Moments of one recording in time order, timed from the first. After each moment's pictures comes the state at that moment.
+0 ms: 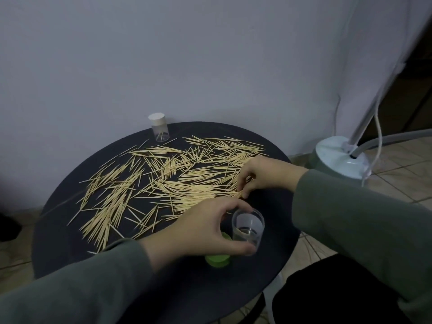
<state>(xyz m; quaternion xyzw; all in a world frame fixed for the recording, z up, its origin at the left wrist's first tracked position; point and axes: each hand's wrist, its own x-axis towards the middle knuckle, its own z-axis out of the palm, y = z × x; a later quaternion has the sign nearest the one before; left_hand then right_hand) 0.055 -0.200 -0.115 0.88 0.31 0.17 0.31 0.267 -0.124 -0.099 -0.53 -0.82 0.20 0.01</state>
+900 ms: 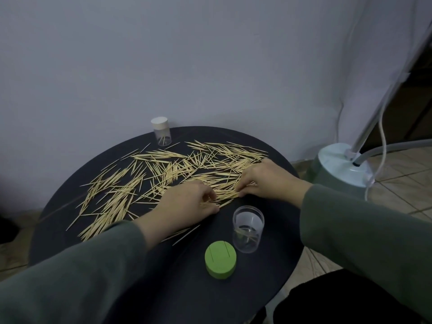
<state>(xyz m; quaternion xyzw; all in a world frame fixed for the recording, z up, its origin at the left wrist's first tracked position) 0.040 -0.139 -0.115 0.87 0.49 0.04 0.06 0.270 -0.122 -0.111 -0.51 -0.86 0.01 0.02</state>
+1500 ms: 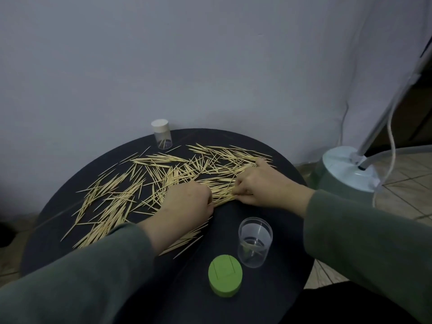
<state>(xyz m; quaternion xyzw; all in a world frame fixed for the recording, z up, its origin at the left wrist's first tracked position) 0.052 -0.127 -0.107 0.85 0.52 0.00 -0.04 0.254 -0.117 -0.108 -0.43 -0.90 -0.12 -0.01</state>
